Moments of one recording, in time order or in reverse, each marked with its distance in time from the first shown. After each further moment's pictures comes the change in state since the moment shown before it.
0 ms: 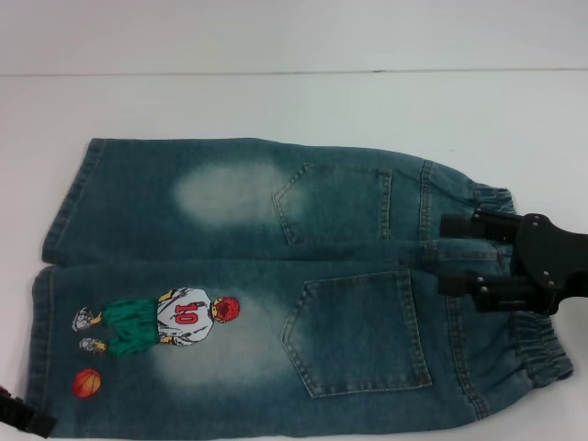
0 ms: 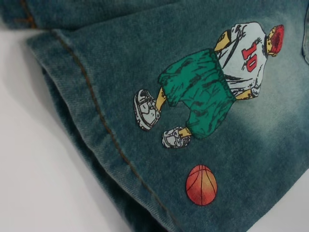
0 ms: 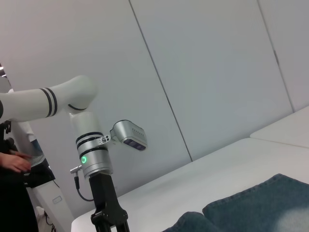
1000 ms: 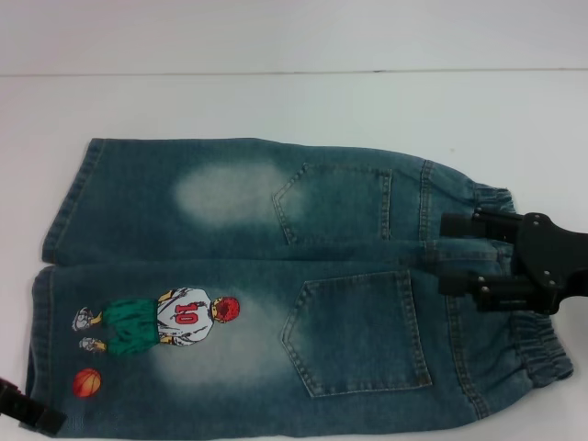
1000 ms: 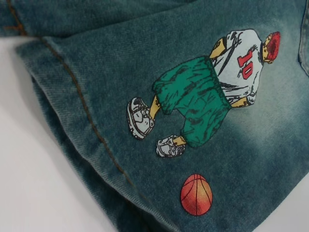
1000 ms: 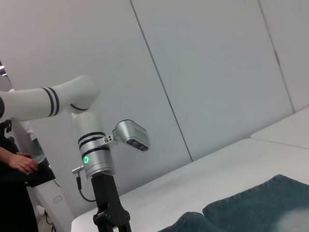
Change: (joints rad) left arm -0.012 -0.007 -0.004 -0.014 -0.003 -0.009 -0.013; right arm 0.001 -0.002 0.000 0.000 0.000 -0.002 -0.004
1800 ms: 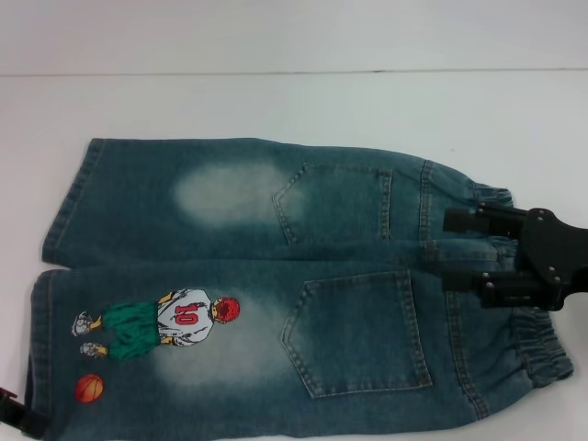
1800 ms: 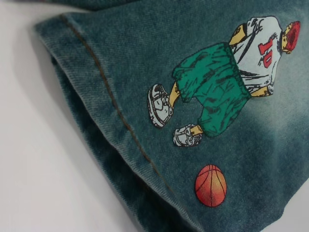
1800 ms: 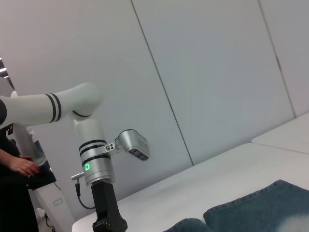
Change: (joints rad) left arm 0.010 0.004 0.020 -0.024 0.003 -0.017 -0.051; right arm 0.000 -0.005 0.000 -0.002 0.012 -0.011 0.000
